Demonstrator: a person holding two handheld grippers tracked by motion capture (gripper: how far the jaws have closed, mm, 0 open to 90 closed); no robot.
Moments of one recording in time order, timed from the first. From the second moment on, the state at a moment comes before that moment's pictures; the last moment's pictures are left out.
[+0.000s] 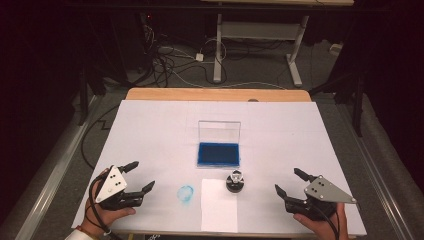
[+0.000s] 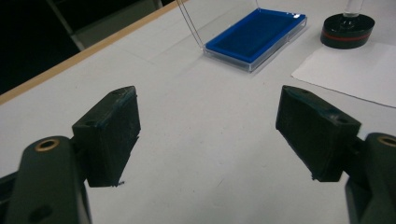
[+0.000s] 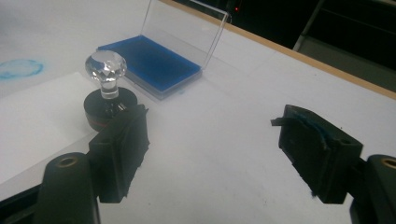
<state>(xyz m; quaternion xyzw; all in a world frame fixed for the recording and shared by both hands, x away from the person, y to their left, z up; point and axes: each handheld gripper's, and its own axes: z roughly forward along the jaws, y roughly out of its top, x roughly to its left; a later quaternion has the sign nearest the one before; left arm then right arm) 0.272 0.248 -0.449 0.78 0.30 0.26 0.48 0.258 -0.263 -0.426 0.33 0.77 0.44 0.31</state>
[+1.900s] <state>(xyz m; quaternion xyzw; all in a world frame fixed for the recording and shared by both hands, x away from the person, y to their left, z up) 0.277 0.248 -0.459 0.84 0.29 0.22 0.39 0.338 -0.139 -0.438 0.27 0.88 0.35 0.14</state>
